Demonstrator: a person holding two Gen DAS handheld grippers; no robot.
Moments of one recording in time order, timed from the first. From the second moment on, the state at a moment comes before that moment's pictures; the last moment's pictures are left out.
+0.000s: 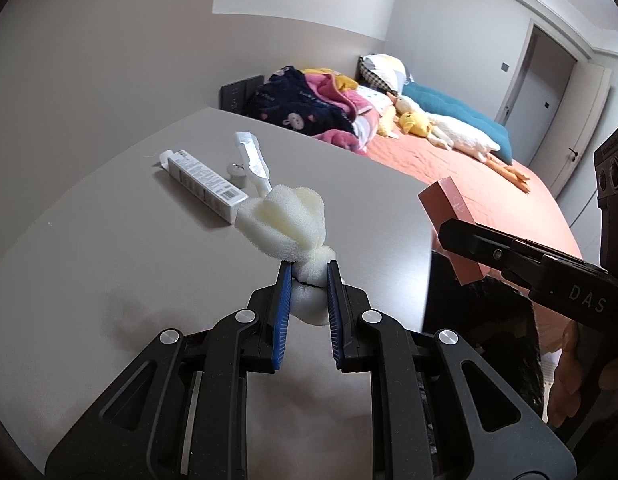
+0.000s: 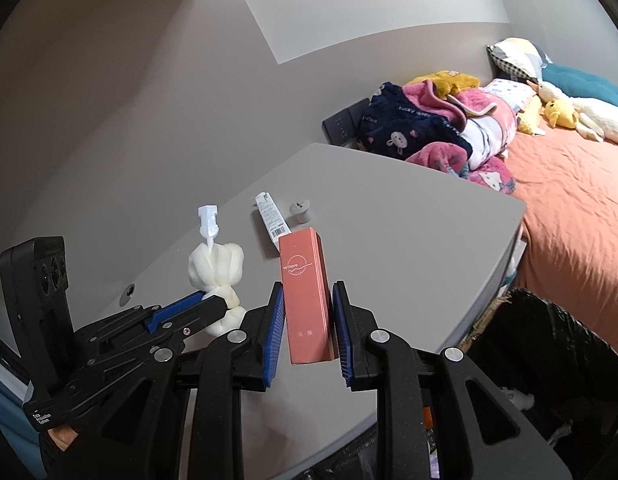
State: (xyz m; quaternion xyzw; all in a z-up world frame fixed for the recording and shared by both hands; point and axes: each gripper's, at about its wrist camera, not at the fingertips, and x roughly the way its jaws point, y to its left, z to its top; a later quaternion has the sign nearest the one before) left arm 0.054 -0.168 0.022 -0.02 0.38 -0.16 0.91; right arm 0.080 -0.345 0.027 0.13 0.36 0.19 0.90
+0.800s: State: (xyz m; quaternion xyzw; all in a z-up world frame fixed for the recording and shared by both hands) left arm 0.015 -0.230 0.021 0.01 0.38 -0.22 0.90; right arm 0.014 -0.408 0.031 0.15 0.34 0.13 0.92
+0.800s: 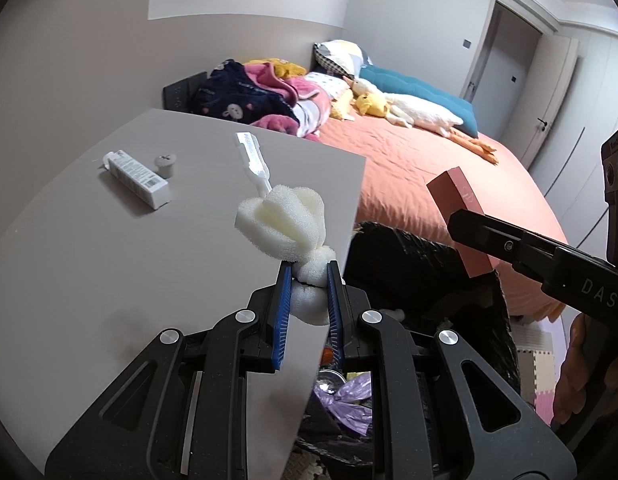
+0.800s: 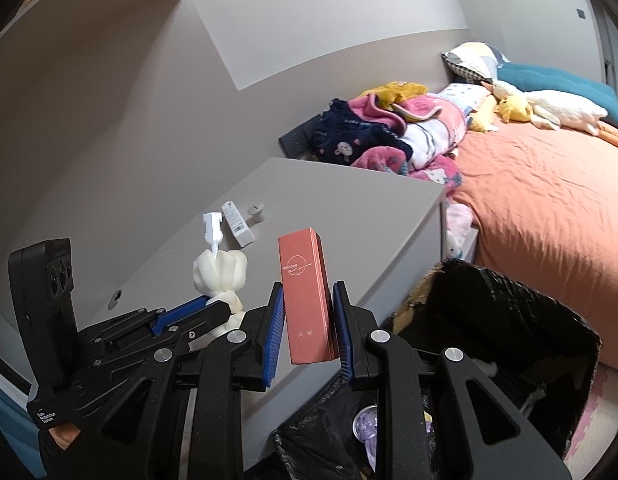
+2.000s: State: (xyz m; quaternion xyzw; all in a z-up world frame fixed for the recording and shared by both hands) left arm 0.002 -0.330 -0.006 0.06 0.43 -0.32 0.84; right arm -0.048 -0.528 0.019 0.20 0.33 -0.03 0.92
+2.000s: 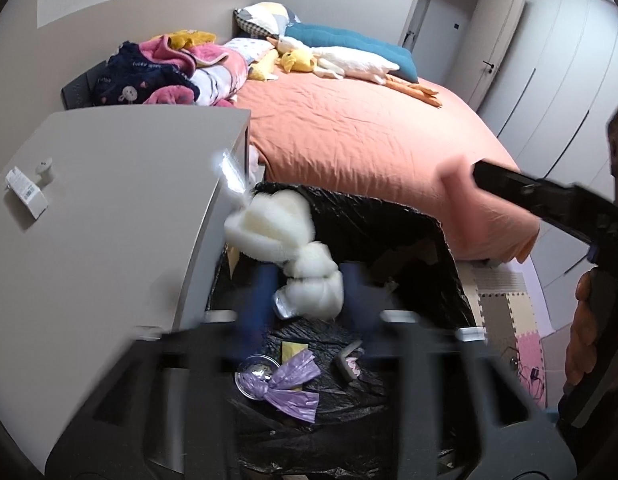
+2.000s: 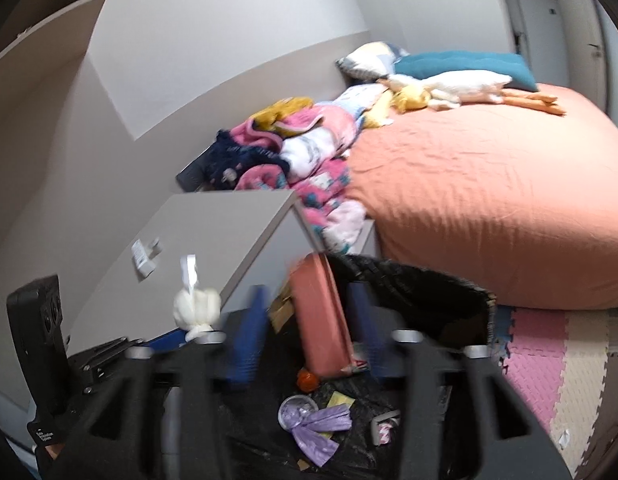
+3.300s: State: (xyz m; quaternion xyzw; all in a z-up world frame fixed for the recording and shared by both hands) left arm 0.021 -0.280 0.000 0.04 0.40 -0.29 0.87; right arm -0.013 -0.487 0.015 0.18 0.34 -0.02 0.92
